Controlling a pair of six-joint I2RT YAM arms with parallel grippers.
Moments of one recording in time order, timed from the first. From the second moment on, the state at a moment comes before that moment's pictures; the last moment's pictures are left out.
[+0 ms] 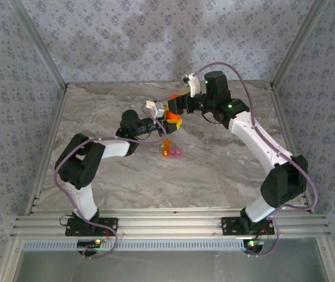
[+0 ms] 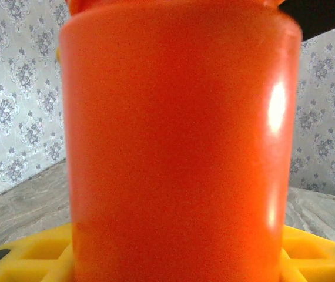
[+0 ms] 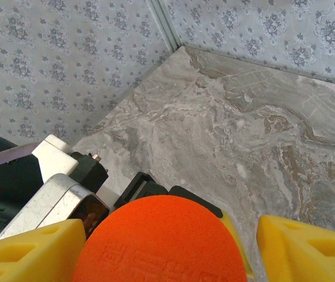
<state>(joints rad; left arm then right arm) -0.54 1.84 0.94 1.09 0.74 -0.20 0.45 1.57 1.50 -0.38 -0.54 0.14</state>
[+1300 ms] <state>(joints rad) -0.53 1.84 0.94 1.09 0.74 -0.21 0.44 1.54 1.41 -0.21 -0.58 0.20</state>
